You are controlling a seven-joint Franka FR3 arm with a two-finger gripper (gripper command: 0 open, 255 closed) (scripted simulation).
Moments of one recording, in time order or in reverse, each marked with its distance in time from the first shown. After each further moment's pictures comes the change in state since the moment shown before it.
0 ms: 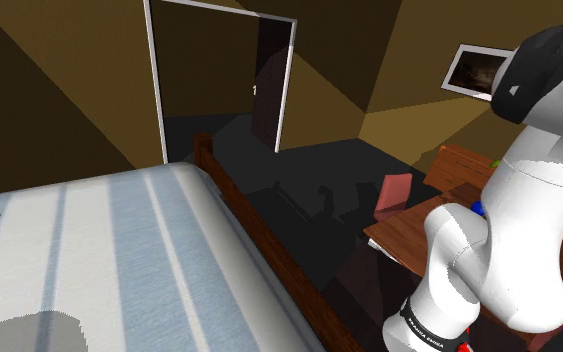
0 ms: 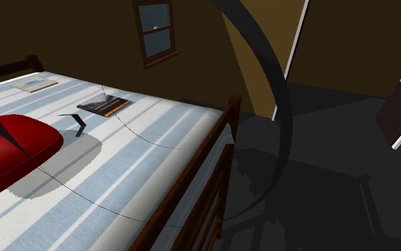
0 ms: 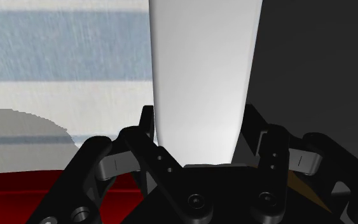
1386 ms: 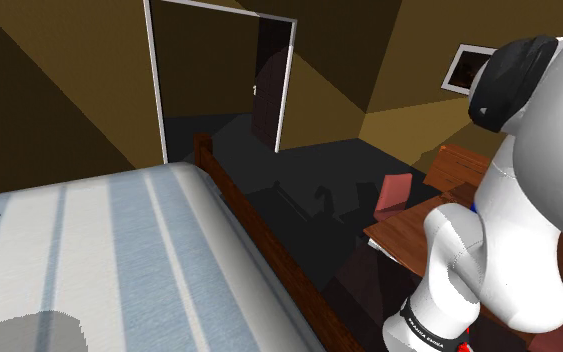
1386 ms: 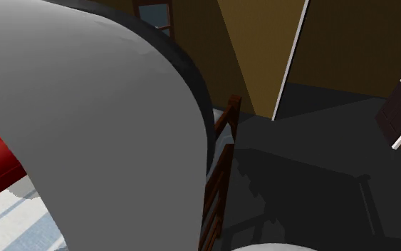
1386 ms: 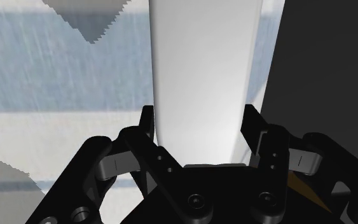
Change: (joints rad) arm 0.014 0.093 -0.006 -0.194 -0.072 0.265 0.050
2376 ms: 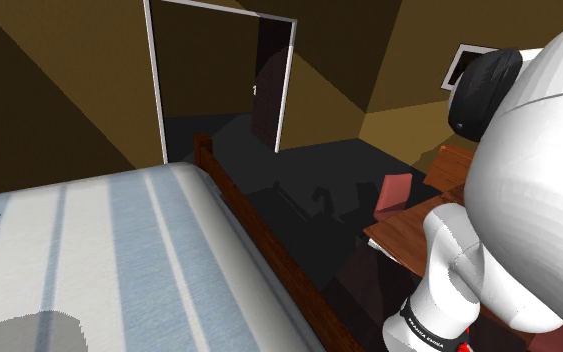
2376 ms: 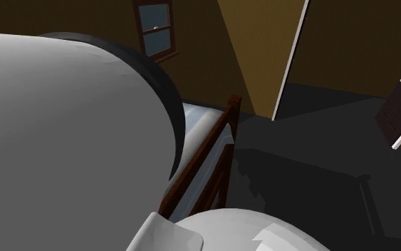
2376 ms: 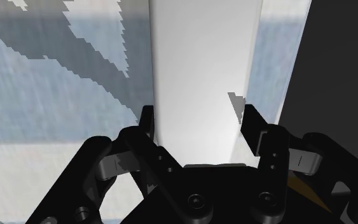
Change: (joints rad) arm 0.019 0.082 -0.019 -0.069 -0.071 0.132 0.050
